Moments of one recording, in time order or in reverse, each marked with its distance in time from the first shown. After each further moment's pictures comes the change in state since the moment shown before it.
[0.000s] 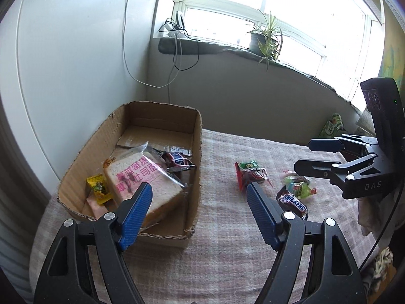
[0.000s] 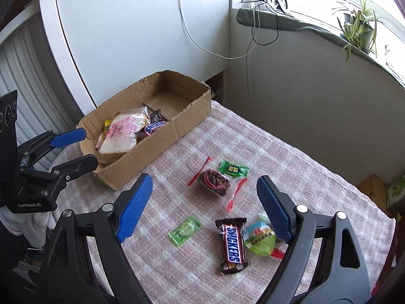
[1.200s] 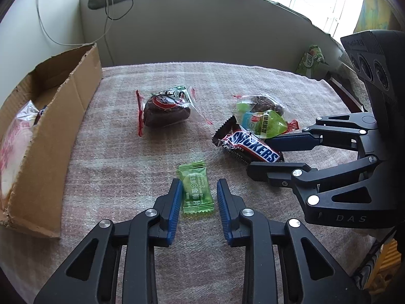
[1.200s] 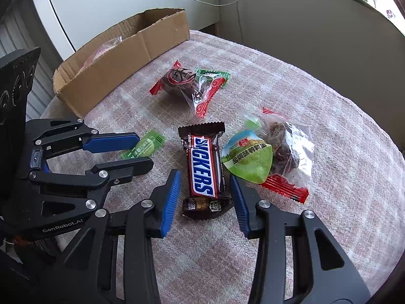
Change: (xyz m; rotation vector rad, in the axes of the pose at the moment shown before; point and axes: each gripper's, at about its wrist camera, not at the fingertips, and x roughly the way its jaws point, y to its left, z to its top) left arm 0.096 -0.105 -0.051 0.183 0.287 -0.086; right arm 0.052 -0.040 -0.083 0.019 0.169 0.039
